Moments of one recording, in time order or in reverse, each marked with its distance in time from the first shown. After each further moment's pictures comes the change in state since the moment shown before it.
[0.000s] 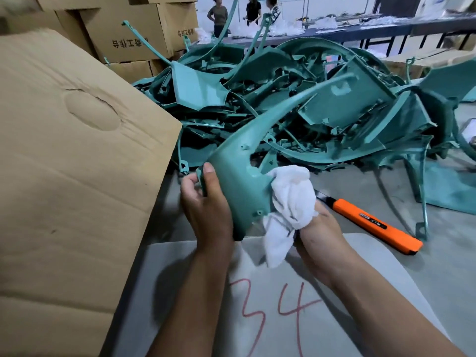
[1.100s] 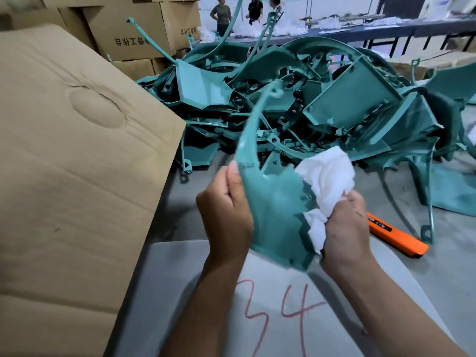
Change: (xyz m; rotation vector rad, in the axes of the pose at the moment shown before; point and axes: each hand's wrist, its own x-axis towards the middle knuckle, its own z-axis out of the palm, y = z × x) left_hand -0.021 0.014 -0.005 0.204 -0.164 0.541; right_hand -0.006 -0.019 0.002 0.209 0.381 -0.210
